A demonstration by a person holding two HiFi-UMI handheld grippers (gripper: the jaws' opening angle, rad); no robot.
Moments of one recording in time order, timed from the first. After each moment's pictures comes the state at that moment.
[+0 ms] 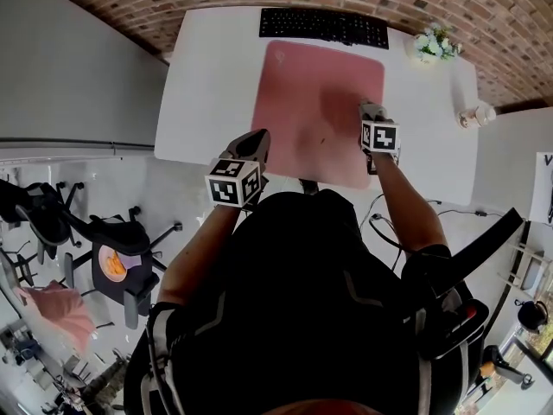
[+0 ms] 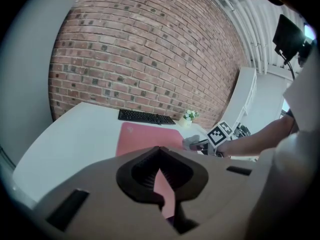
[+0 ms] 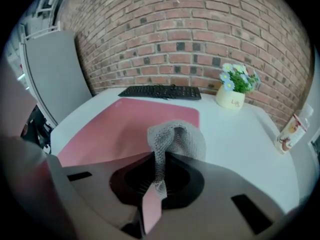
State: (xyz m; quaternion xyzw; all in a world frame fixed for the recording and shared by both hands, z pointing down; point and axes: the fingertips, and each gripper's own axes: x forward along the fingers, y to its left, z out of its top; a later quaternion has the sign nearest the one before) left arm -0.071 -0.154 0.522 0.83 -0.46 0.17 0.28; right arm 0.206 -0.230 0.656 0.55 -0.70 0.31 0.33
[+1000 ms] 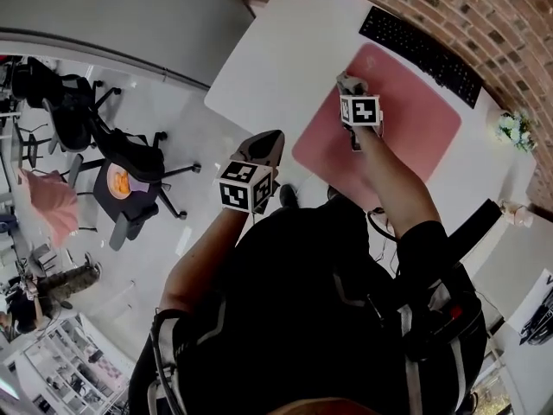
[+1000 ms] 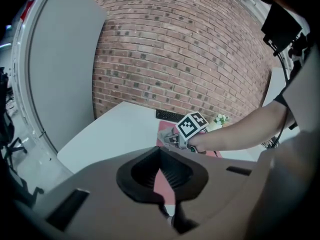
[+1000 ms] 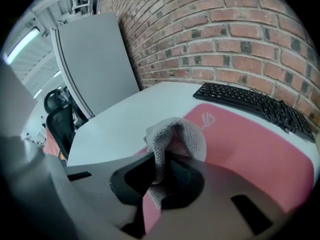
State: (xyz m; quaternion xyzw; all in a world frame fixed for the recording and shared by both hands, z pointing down) left arm -0.169 -0.127 0.519 0.72 -0.60 0.17 0.31; right arm -0.083 -0.318 0.680 0.33 -0.84 0.27 0.35
